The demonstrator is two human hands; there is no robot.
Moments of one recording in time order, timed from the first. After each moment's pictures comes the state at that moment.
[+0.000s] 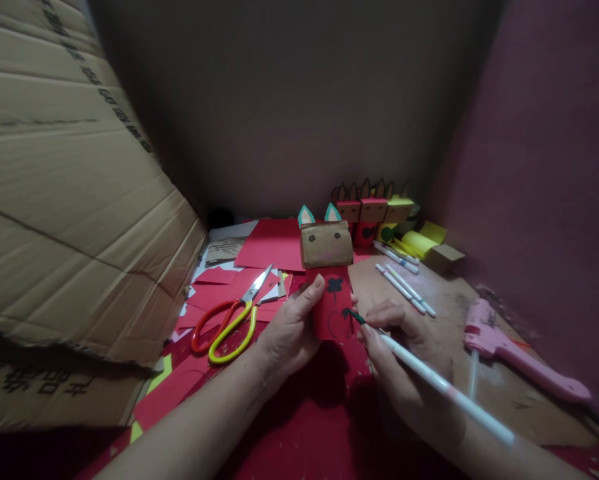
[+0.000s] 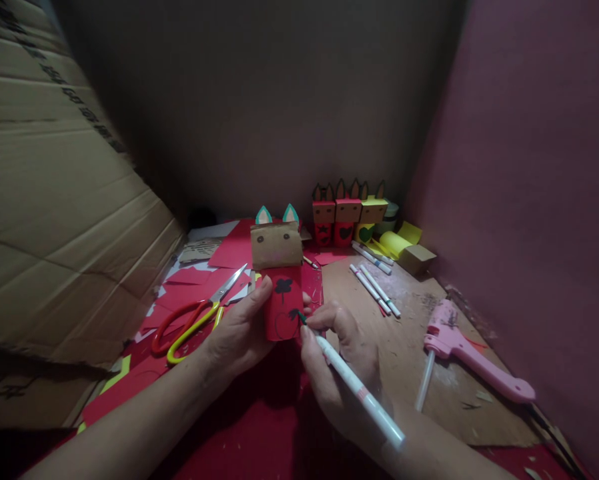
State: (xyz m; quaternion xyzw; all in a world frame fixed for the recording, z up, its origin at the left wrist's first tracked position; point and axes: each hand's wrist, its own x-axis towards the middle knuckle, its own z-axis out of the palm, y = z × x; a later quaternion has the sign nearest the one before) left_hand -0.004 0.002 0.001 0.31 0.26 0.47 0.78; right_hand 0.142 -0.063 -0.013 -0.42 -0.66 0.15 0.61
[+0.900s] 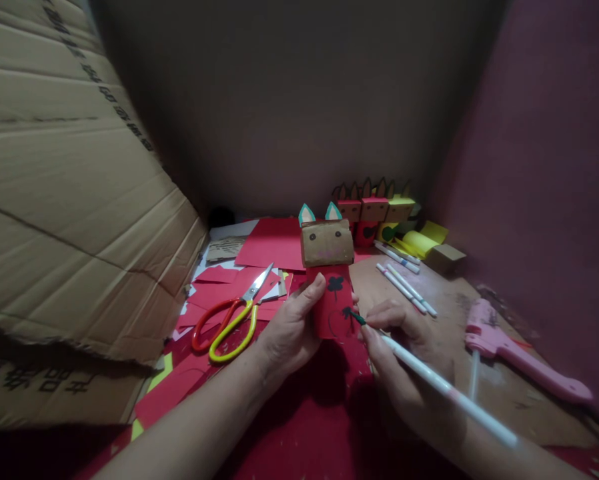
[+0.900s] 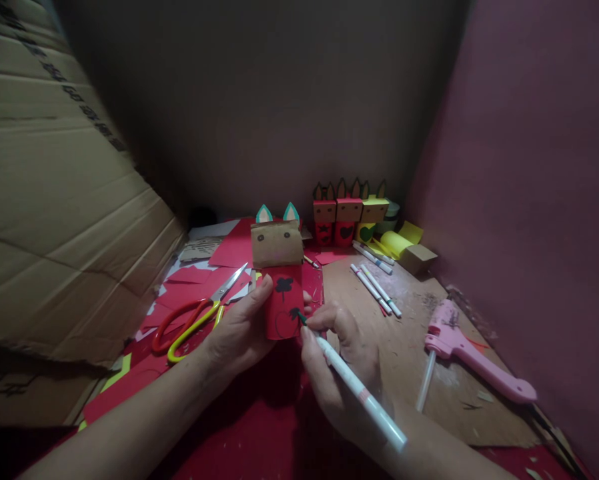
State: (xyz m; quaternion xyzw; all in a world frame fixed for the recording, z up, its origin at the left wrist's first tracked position) left_hand -0.003 0.002 0.003 0.31 0.25 0.47 0.79; right_hand 0.142 -0.065 -0.014 -0.41 -0.66 0.14 0.61
